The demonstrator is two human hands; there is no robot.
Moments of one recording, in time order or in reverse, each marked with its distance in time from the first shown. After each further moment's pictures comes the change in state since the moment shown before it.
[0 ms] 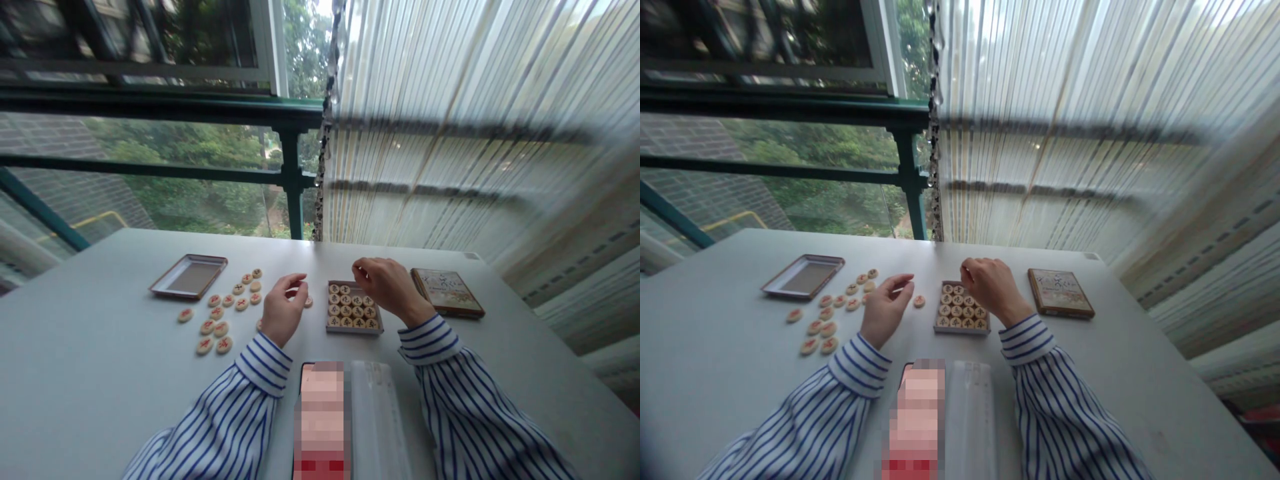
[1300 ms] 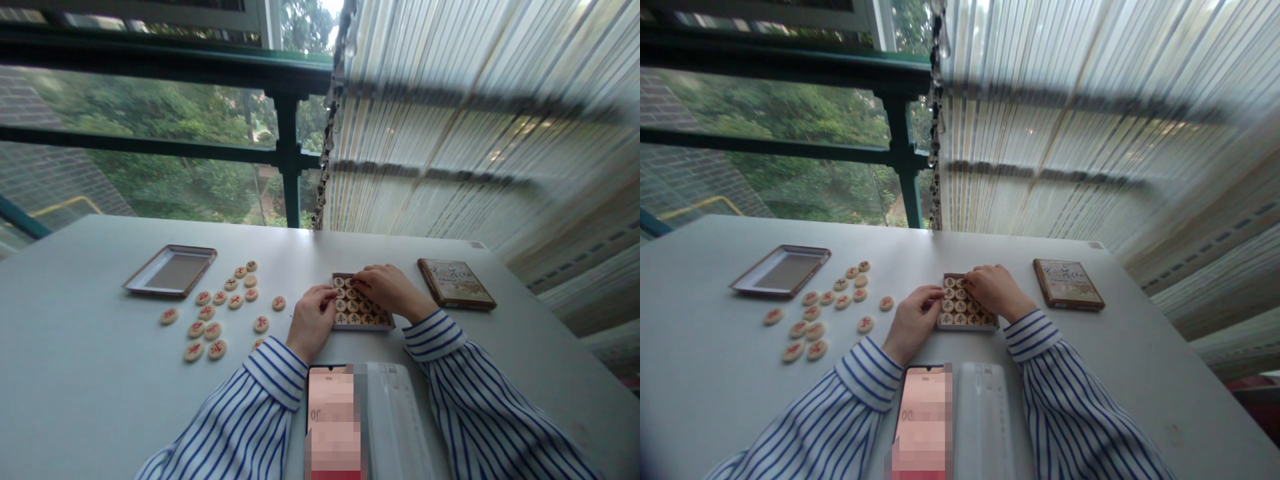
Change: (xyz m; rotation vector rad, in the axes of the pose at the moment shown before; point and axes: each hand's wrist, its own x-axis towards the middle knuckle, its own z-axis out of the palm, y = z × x) left_hand -0.020 -0.017 0.034 0.118 -0.234 0.143; right_hand 0.001 0.007 0.035 -0.081 -0.432 -0.095
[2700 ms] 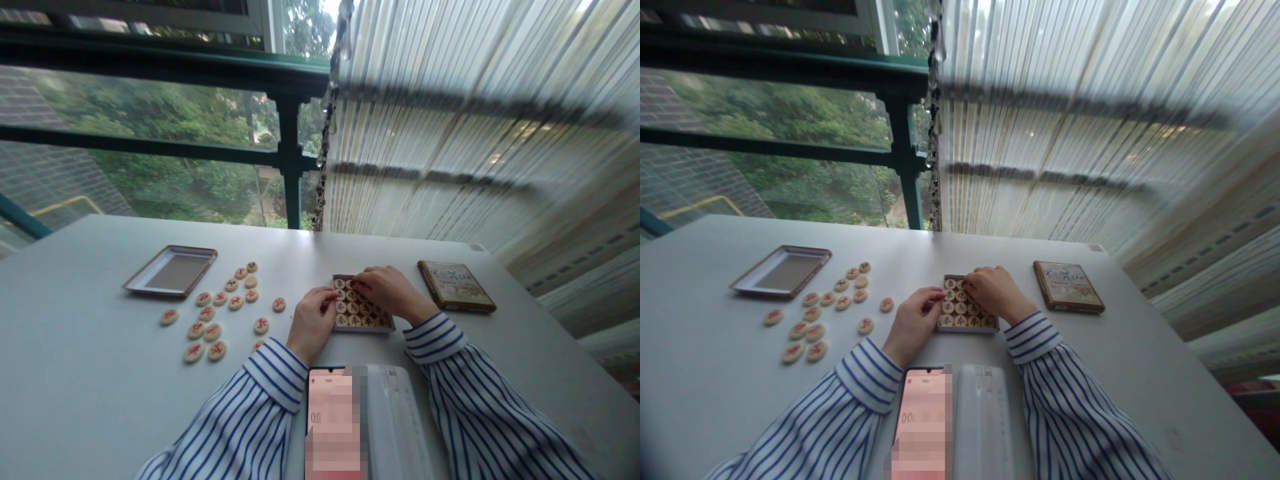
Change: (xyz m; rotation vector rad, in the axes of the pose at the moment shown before) left_hand -0.001 -0.003 0.001 -0.010 0.001 0.020; right_hand 0.000 0.001 0.000 0.005 0.015 -0.012
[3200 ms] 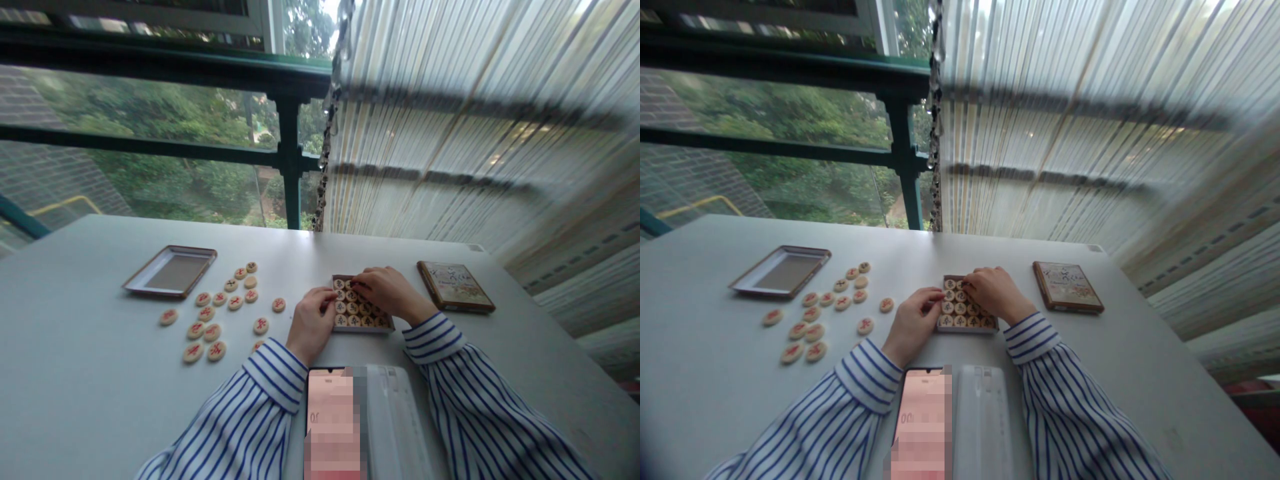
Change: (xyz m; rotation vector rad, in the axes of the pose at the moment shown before) left_hand 0.001 0.000 0.000 0.016 -0.006 -0.014; right_hand 0.001 0.001 0.004 0.013 0.021 -0.004
